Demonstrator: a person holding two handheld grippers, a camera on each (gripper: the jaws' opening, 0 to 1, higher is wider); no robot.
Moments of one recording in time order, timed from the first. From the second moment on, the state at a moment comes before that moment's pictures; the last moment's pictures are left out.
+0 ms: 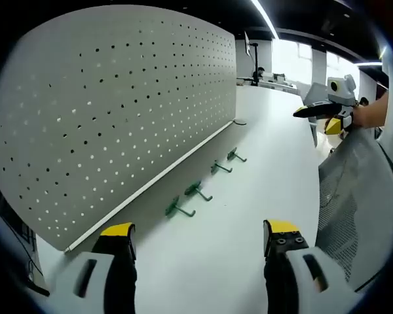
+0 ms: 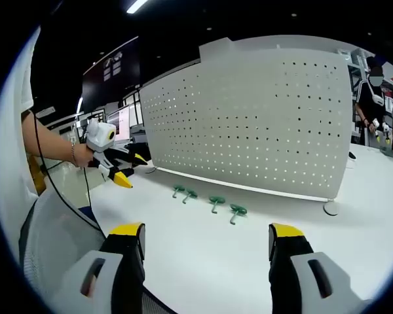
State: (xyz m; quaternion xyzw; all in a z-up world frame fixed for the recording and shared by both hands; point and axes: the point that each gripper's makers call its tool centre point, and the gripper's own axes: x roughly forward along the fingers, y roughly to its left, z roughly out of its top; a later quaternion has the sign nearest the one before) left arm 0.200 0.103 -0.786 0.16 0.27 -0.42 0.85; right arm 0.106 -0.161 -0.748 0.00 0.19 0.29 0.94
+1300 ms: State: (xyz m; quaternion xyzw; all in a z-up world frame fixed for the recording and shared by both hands) left arm 0.238 0.090 -0.828 0.28 0.33 -0.51 0.74; right arm 0.098 -0.161 -0.750 0.01 0.19 0.28 0.94
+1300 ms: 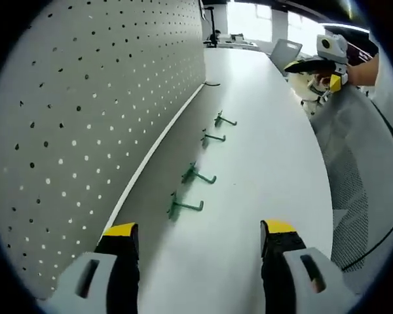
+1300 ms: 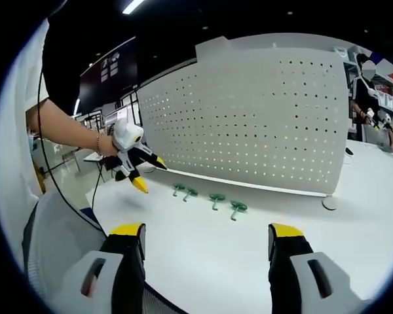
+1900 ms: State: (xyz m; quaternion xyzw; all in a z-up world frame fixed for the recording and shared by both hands) left arm 0.250 0.073 -0.846 0.32 0.35 -0.54 0.70; right arm 0.099 -0.162 -0.755 0.01 0.20 0.27 0.94
